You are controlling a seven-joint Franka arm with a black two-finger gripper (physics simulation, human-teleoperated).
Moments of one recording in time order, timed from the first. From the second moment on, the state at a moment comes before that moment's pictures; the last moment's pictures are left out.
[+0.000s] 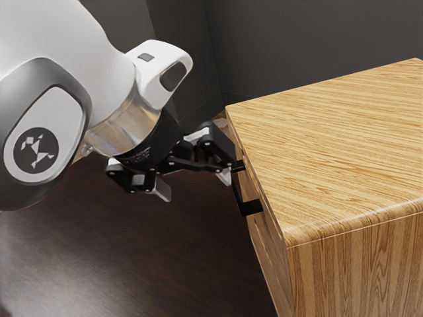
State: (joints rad) arm 0.93 -0.84 -0.76 -1.85 -0.64 1.68 -0.45
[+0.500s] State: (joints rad) arm 0.90 -0.83 -0.77 -1.91 -0.65 1.76 -0.46
